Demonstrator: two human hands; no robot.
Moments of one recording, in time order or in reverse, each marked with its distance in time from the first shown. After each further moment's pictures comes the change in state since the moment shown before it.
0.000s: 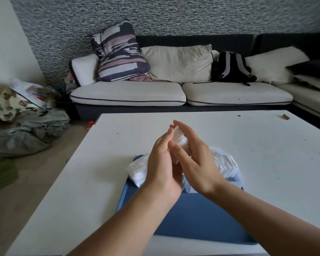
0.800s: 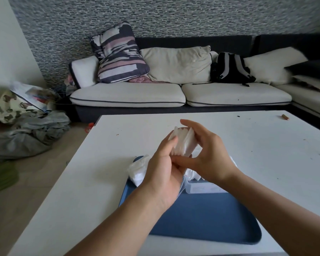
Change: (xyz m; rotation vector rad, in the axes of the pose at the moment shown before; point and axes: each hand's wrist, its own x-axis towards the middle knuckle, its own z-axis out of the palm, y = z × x) left_hand 0.004 0.001 -0.011 0.052 -0.112 -0.002; right_hand 0.014 0.009 -0.030 -0.105 0.011 -0.034
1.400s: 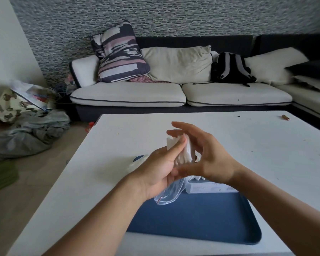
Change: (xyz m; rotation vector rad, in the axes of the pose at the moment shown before) left_hand 0.007 0.015 -0.018 0.380 -0.161 -0.183; right_hand 0.005 0.001 -0.011 0.187 -0.286 -0.002
